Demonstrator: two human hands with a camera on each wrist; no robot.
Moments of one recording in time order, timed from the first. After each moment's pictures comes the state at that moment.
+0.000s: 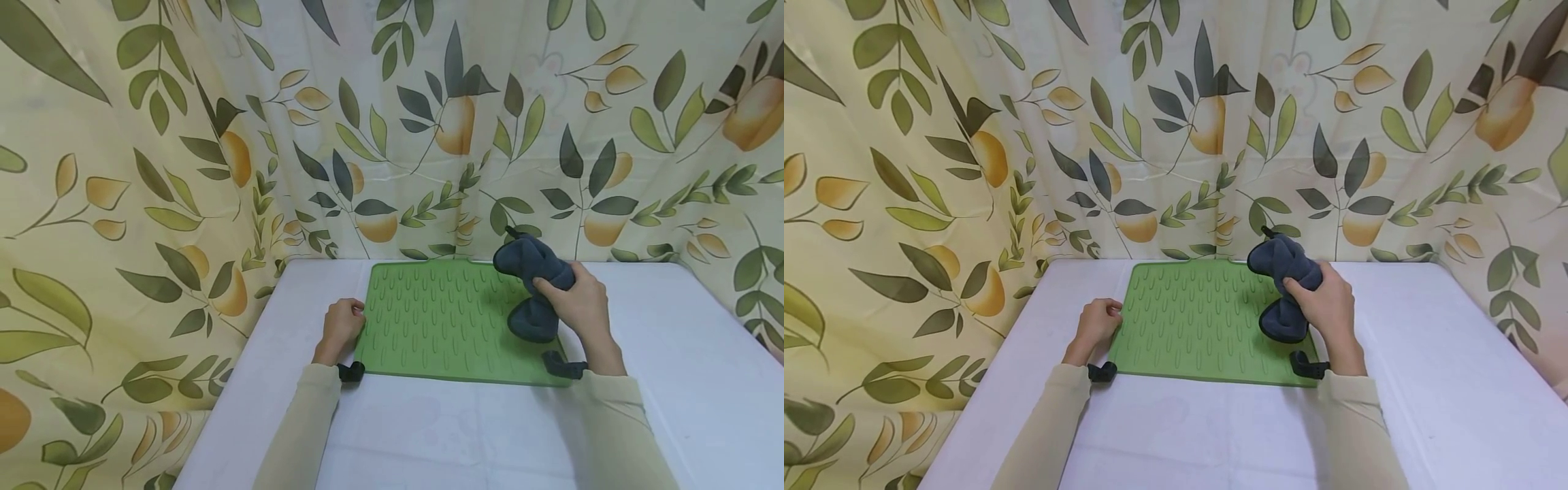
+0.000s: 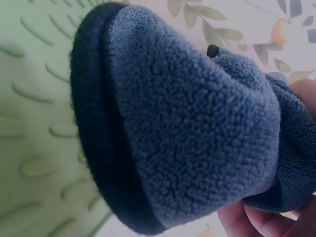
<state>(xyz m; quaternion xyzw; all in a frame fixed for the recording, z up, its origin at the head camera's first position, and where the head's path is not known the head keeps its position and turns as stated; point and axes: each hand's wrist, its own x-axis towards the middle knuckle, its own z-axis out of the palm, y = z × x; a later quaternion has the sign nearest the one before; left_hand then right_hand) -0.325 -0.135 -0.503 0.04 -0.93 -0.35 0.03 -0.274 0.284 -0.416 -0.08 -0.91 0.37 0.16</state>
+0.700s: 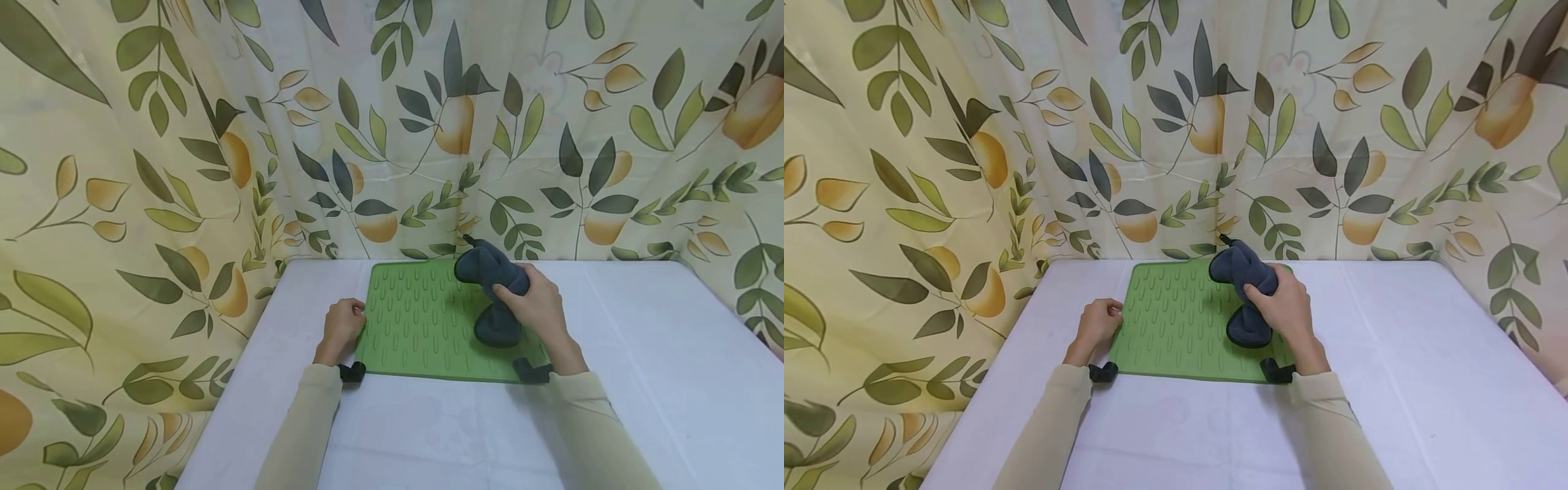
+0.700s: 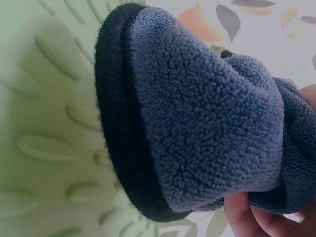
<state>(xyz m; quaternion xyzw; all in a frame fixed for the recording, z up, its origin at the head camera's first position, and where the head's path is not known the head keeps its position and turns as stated) -0.323 -0.134 -0.503 0.04 -0.93 -0.35 0.04 -0.281 0.232 -0.432 0.00 -0.91 0.37 0.16</state>
